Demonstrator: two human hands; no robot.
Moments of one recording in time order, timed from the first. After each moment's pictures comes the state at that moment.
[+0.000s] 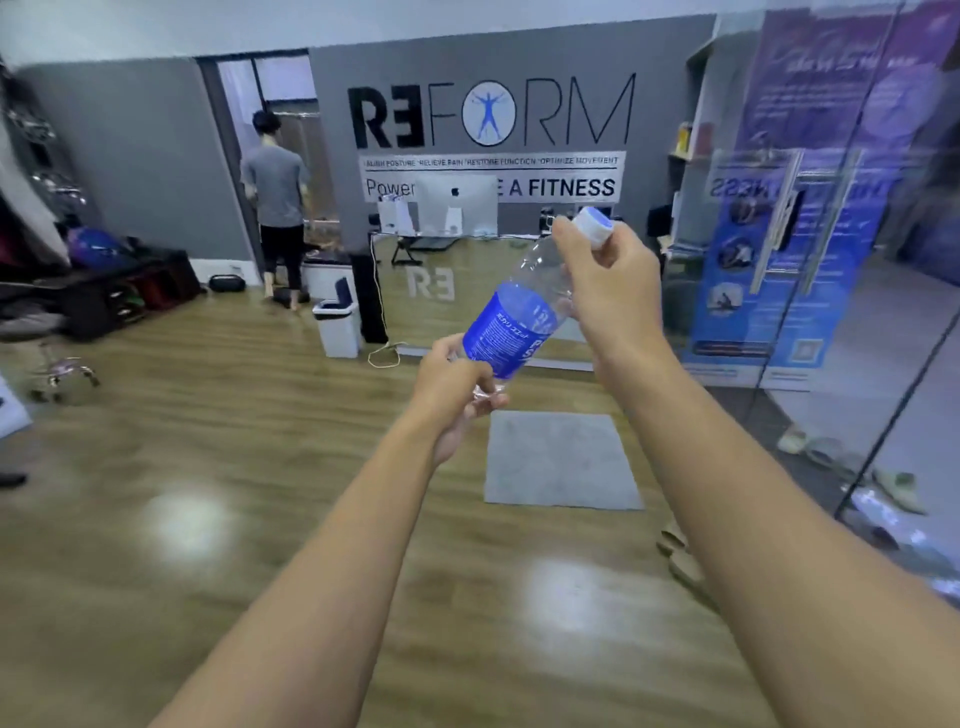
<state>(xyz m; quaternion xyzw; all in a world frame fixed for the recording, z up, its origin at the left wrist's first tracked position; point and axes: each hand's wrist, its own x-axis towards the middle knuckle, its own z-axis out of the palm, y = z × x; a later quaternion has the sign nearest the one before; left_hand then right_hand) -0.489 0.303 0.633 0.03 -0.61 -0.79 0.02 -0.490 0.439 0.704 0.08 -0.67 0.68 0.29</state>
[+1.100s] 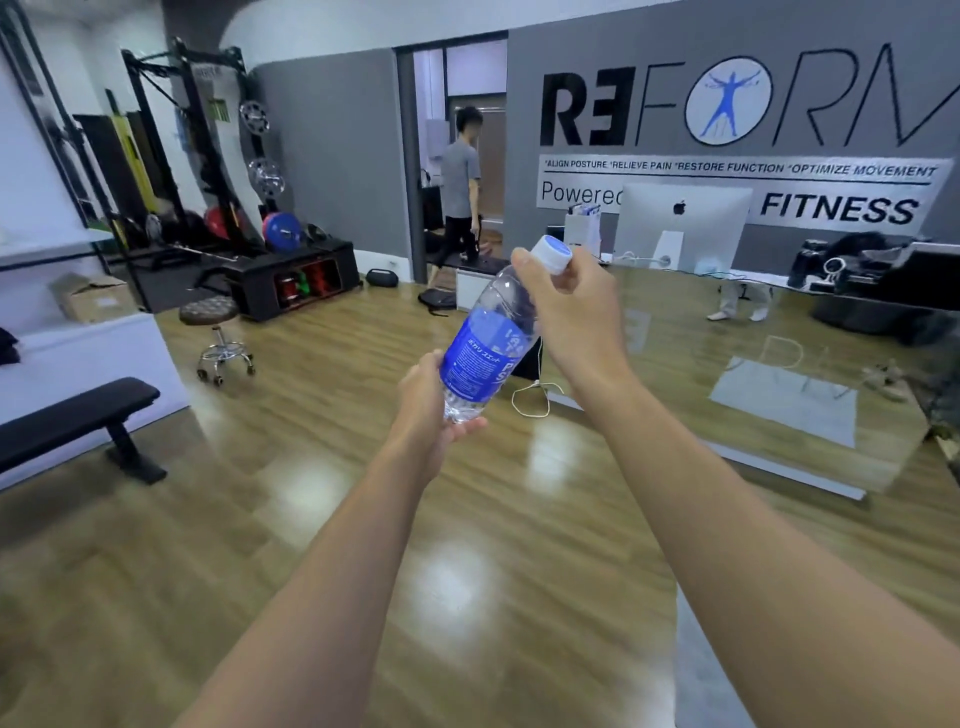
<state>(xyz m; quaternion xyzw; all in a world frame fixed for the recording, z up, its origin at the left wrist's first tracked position) -1.060 -0.155 0.619 0.21 -0.54 -0.79 0.18 -1.113 -0.041 0.683 0.21 -0.70 0.66 0.15</state>
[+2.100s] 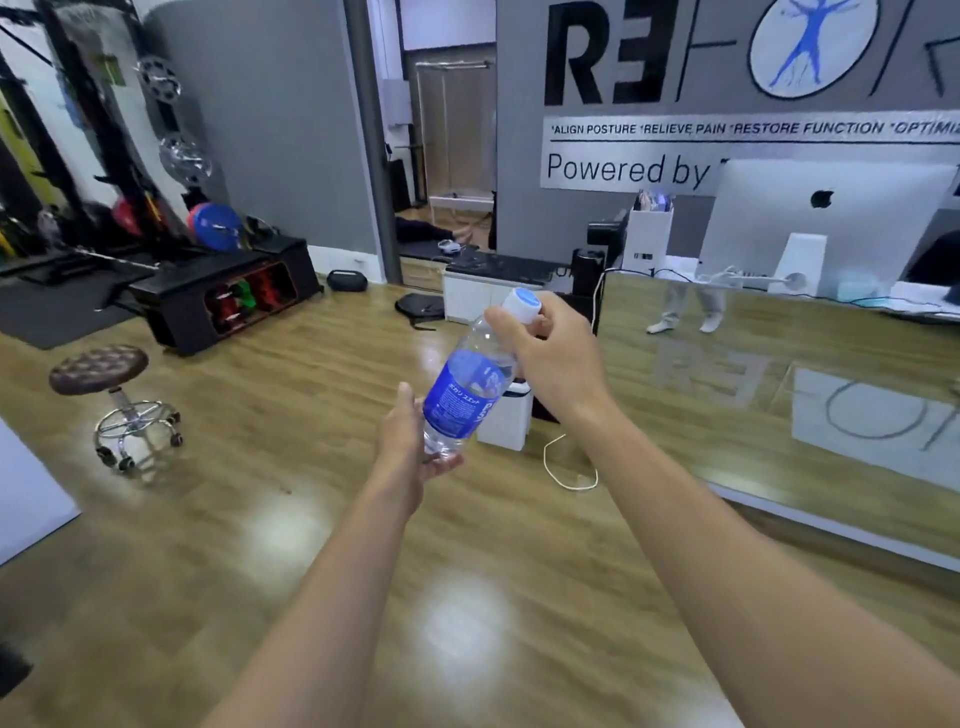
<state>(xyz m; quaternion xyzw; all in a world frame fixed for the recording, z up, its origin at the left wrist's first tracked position) -1.712 -0.628 0.544 0.30 -0.54 -0.78 0.11 -1.748 -0.489 0.618 0.19 -0.76 0.61 0.11</state>
